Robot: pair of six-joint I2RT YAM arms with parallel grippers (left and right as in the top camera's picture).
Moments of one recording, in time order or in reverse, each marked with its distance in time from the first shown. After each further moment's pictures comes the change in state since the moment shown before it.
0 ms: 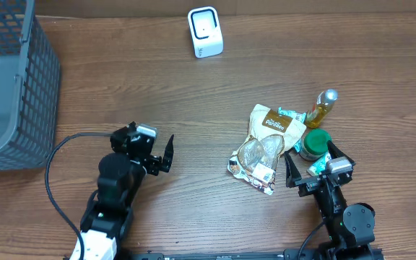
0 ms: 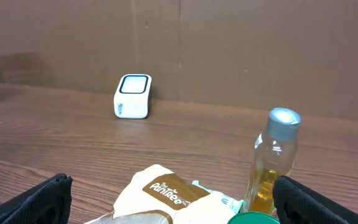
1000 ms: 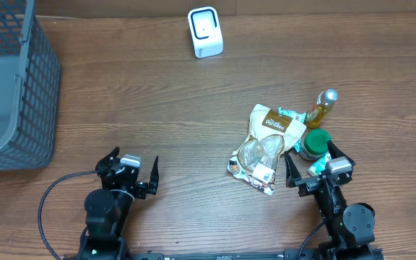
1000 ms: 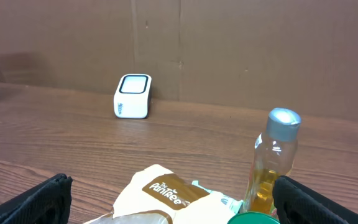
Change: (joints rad) left arm 0.170 -0.459 -0.258 -0.167 0.077 0.024; right arm 0.000 0.000 0.000 0.000 0.000 -0.003
